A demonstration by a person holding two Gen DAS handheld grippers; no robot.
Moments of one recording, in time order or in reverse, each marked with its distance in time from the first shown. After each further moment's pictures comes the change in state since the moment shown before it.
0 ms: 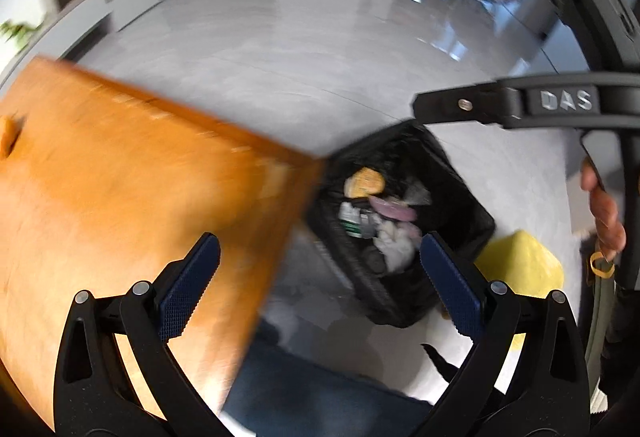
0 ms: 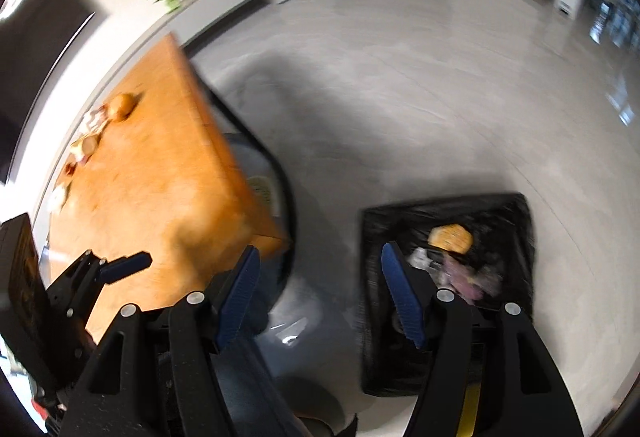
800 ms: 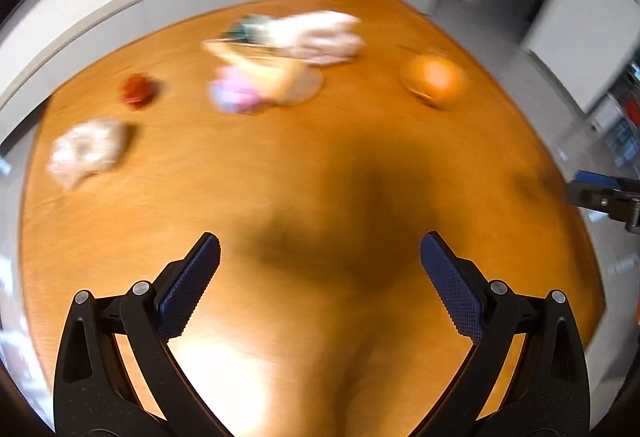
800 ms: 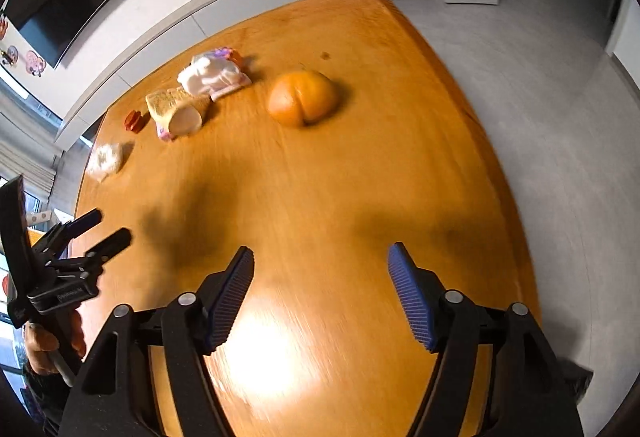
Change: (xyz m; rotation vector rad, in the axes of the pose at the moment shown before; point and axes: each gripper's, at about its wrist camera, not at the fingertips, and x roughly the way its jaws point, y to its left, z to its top) left arm -0.140 0.393 -0.094 -0.664 -0.088 0.448; right arm 0.156 0.337 0.140 -0.413 0.114 0.146
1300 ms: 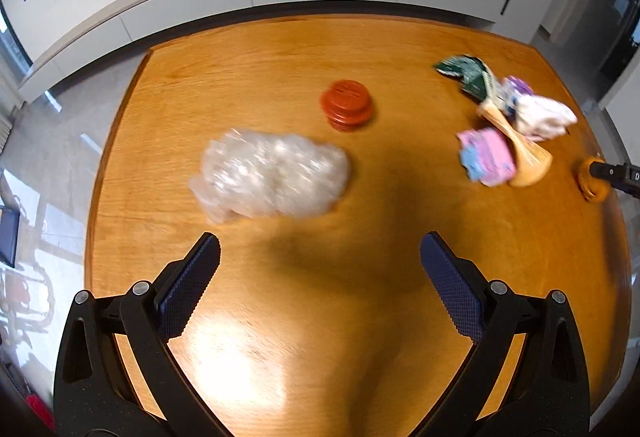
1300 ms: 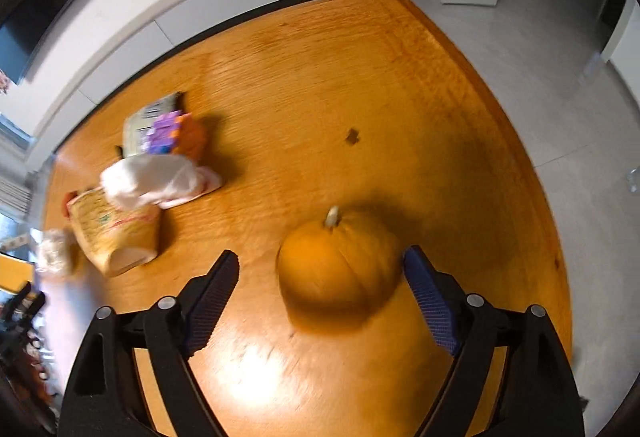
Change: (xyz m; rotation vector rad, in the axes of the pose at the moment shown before) left arm 0.010 0.176 0.042 -0.201 0.019 0.173; right arm 0.114 0.026 0.130 0.029 0.028 -0.117
